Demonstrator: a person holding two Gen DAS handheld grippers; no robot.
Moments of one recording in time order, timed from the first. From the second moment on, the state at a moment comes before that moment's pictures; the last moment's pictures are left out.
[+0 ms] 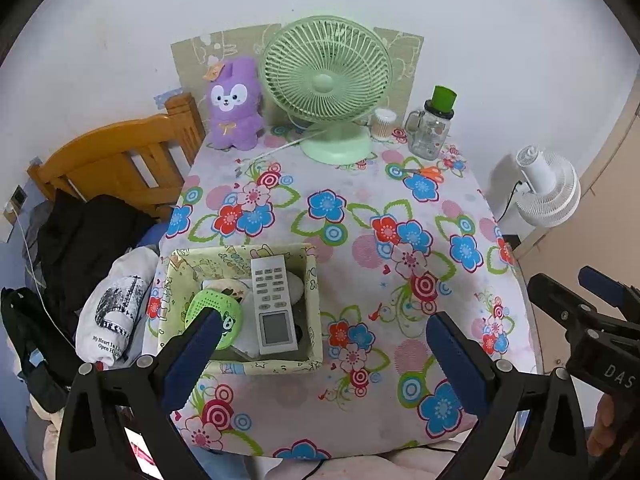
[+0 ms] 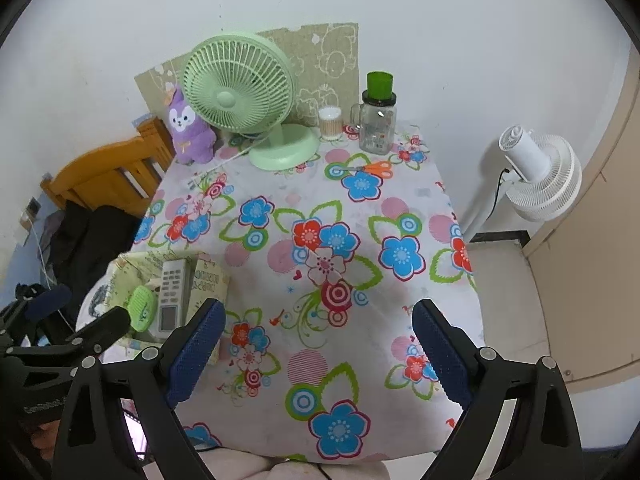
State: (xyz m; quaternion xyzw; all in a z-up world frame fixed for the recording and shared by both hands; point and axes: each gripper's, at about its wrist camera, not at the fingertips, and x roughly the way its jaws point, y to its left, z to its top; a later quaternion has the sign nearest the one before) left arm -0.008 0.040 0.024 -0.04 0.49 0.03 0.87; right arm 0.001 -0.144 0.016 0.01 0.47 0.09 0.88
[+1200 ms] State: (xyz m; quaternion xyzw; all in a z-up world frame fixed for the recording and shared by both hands) left arm -0.019 0.036 0.047 -0.03 0.45 0.06 0.89; right arm -0.010 -0.144 0.038 0.01 0.44 0.08 0.89
